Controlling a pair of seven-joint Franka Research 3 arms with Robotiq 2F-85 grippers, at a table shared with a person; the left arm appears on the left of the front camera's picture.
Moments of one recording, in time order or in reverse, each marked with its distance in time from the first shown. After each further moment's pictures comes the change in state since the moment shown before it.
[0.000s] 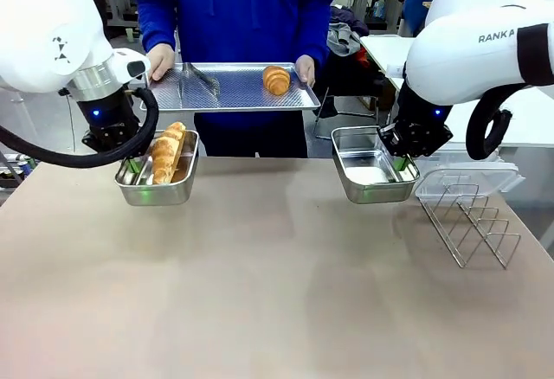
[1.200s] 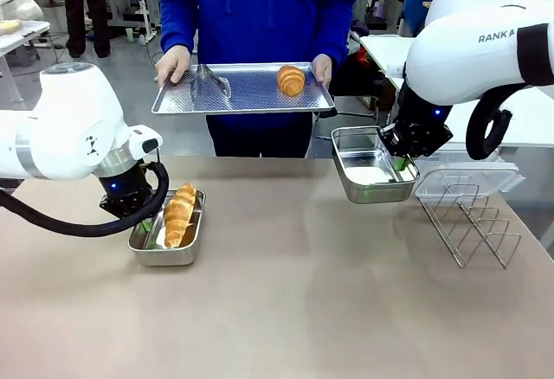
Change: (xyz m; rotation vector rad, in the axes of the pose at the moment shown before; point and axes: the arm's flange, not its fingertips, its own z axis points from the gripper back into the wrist) left arm -0.031 0.005 -0.123 -0.016 0.050 -0.022; right arm 0.000 0.000 0.000 0.000 0.000 0.000
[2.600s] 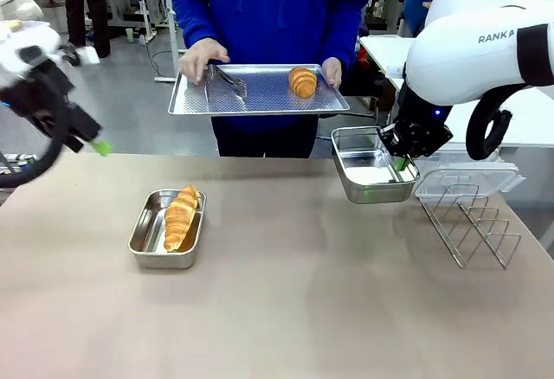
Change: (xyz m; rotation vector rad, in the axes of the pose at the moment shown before) left arm 0.004 0.115 0.180 -0.324 -0.197 -0.599; right arm 0.000 0.000 0.000 0.000 0.000 0.000
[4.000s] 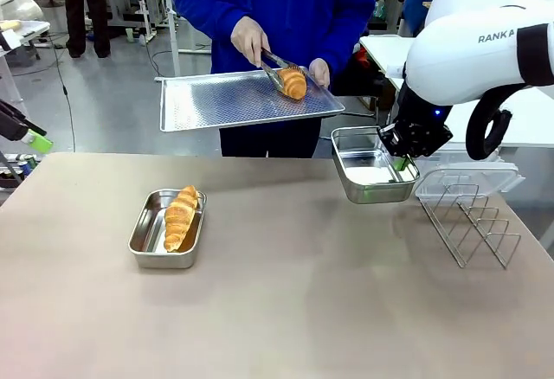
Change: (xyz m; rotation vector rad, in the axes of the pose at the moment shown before) left arm -0.049 0.032 0.040 -0.079 -0.125 -0.276; right arm 0.000 0.000 0.000 0.000 0.000 0.000
